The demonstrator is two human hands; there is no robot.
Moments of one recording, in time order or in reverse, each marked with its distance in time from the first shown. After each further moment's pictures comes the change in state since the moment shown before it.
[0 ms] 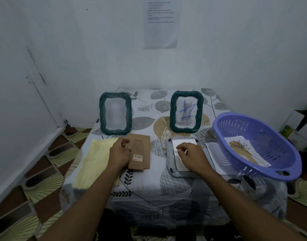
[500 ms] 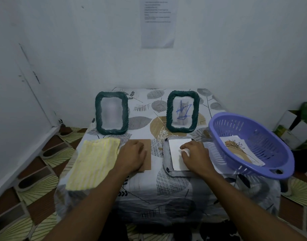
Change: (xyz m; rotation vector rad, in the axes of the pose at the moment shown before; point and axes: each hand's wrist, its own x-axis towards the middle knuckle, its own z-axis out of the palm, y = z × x) left_hand -0.009 0.014 0.027 0.512 -0.123 0.497; right_hand -0.008 0.015 -0.012 -0.231 0.045 0.013
